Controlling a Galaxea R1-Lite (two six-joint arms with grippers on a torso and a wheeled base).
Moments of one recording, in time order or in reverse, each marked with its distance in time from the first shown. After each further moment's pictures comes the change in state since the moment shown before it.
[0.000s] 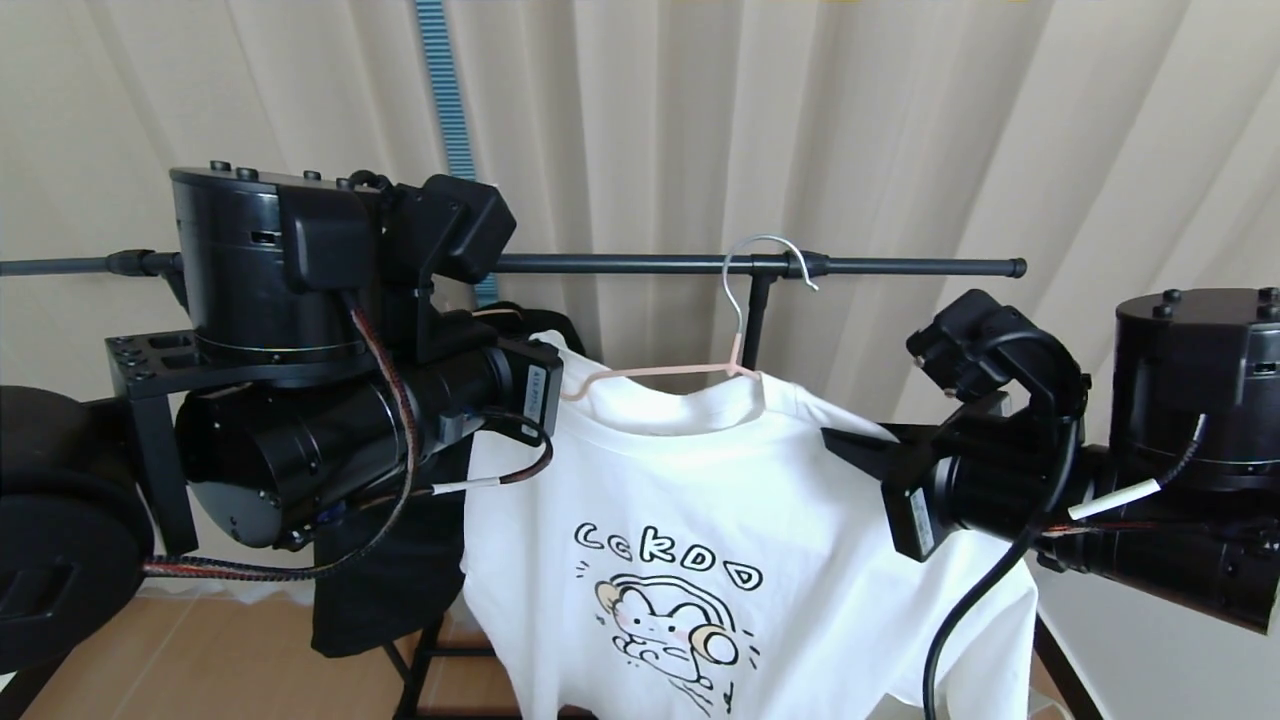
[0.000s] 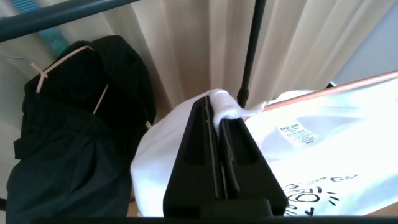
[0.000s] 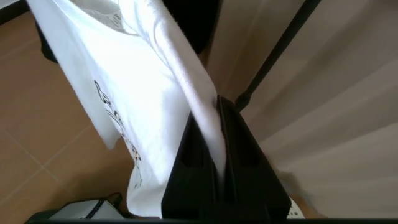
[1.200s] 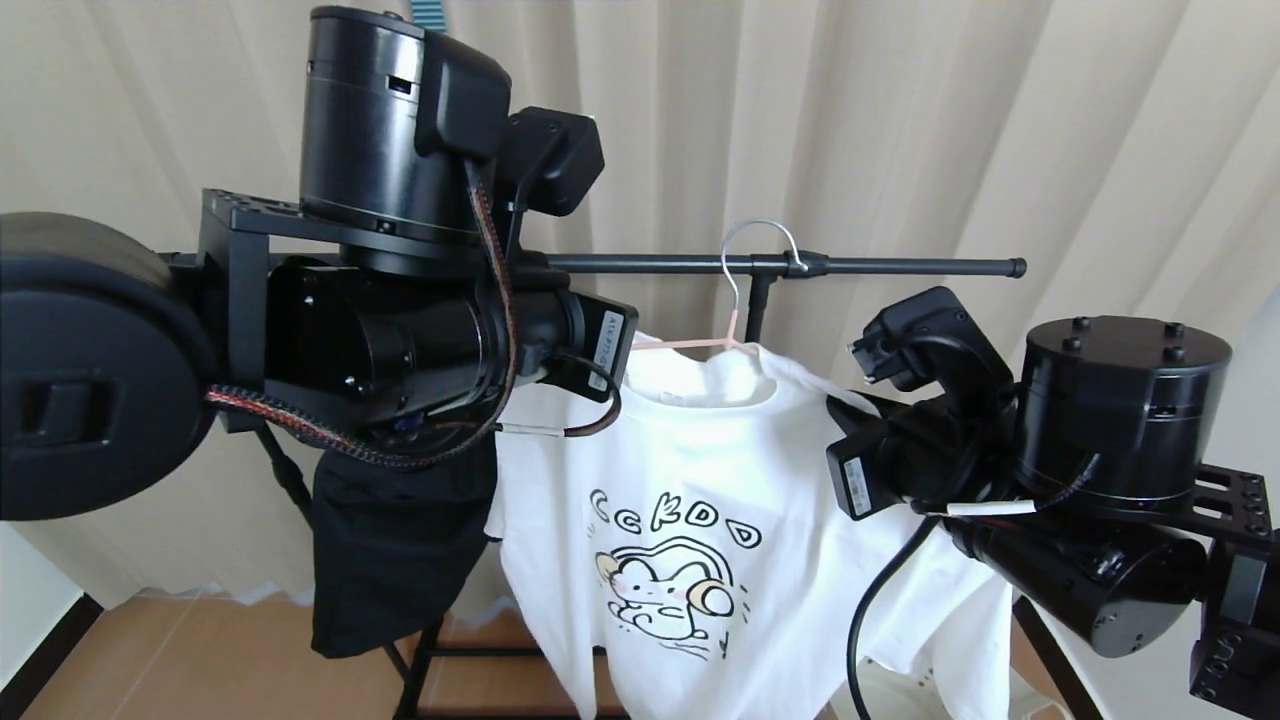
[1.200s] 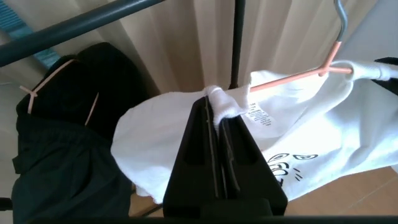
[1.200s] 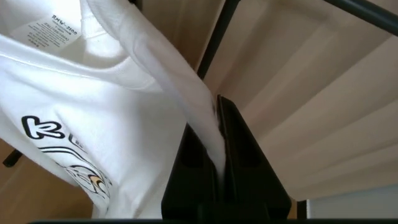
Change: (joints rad) left arm -0.090 0.101 -0.359 0.371 0.058 -0.045; right arm 0.096 0.125 0.015 -0.248 -0.428 -0.009
